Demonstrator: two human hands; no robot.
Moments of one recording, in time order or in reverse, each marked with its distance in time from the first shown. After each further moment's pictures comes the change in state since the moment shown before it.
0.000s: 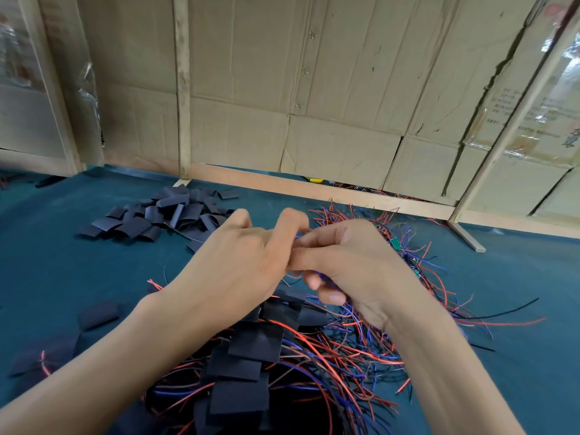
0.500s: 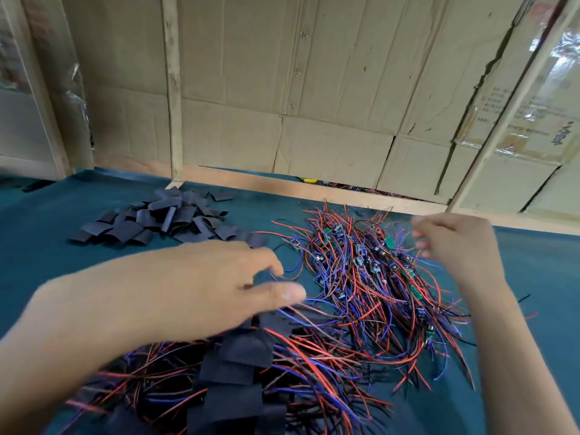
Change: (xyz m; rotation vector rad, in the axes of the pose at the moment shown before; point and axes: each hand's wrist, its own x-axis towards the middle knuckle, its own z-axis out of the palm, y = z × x) left_hand -0.005 -0.006 -0.044 -0.307 -0.652 -0.253; right_hand 0.016 0.053 -0.140 -0.262 0.800 -0.072
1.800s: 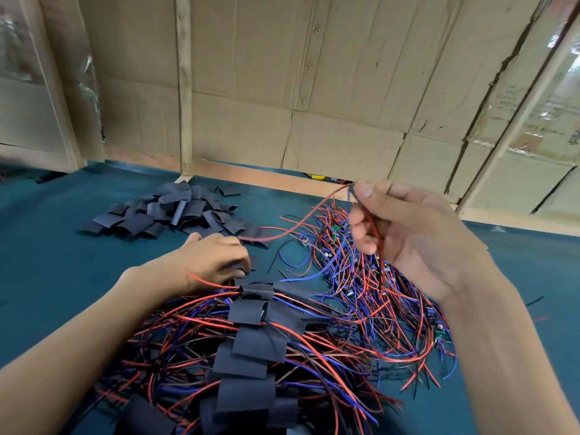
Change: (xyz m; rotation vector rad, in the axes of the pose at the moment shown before) left_hand 0.086 -0.123 0.081 0.231 0.069 0.060; right_hand -0.069 -0.087 0.033 0.745 -0.710 0.008
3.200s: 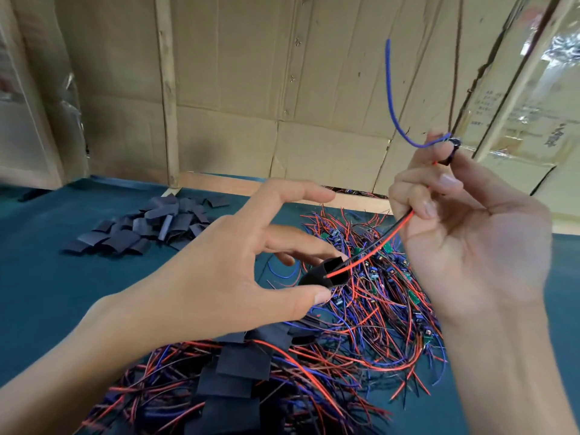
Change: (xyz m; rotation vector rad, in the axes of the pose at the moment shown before) left_hand -0.066 0.123 -0.123 -0.892 0.412 0.299; right_hand -0.022 -0.035 0.009 0.900 0.126 -0.226
